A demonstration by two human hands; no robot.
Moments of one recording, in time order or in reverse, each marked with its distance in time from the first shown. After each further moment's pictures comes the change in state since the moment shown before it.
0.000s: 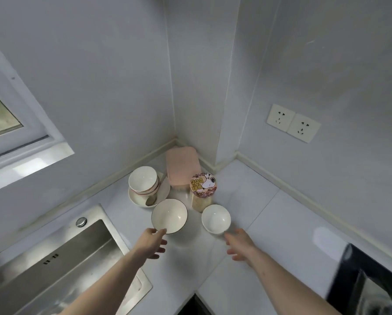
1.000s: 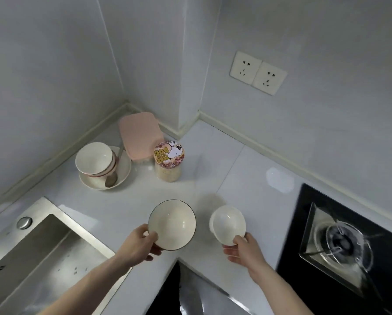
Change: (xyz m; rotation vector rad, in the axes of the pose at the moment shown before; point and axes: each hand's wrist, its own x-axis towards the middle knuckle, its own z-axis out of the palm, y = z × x) left_hand -0.038 -0.011 0.023 0.197 -0.338 0.086; right_hand -0.063 0.117 -0.009 0.490 0.205 0.134
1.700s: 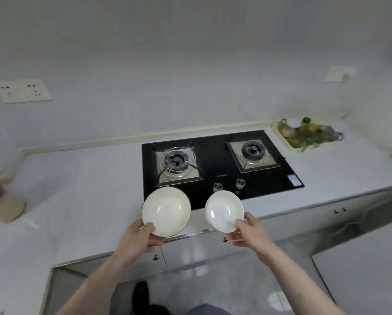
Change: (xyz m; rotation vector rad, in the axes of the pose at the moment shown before) left_hand -0.210 -0.034 0.329 0.379 -0.393 0.333; right_hand -0.258 0.286 -0.296 0.482 0.425 -0.142
